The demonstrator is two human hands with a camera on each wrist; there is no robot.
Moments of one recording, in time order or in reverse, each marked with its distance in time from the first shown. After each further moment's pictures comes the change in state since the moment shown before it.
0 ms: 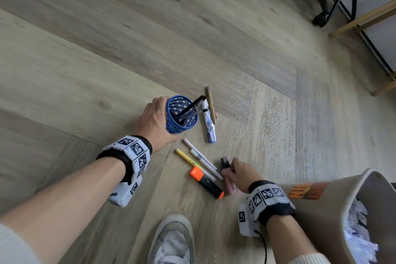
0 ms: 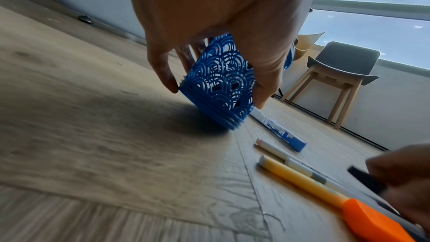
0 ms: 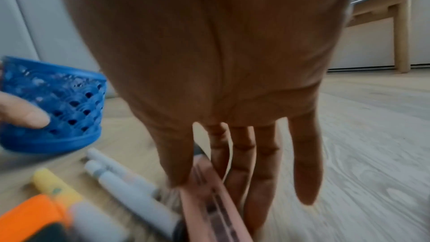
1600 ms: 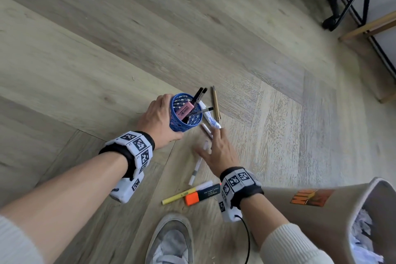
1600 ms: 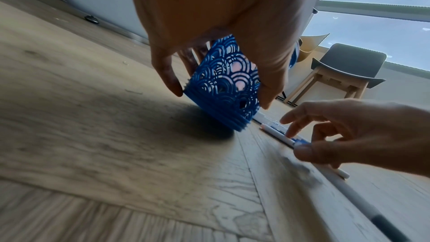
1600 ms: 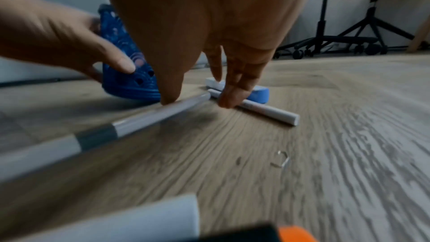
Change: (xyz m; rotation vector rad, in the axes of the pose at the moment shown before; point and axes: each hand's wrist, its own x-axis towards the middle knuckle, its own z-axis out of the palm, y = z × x) left_hand 0.004 -0.009 0.006 -0.030 0.003 -0.005; right_hand 0.029 -0.068 0.013 0.080 0.465 -0.384
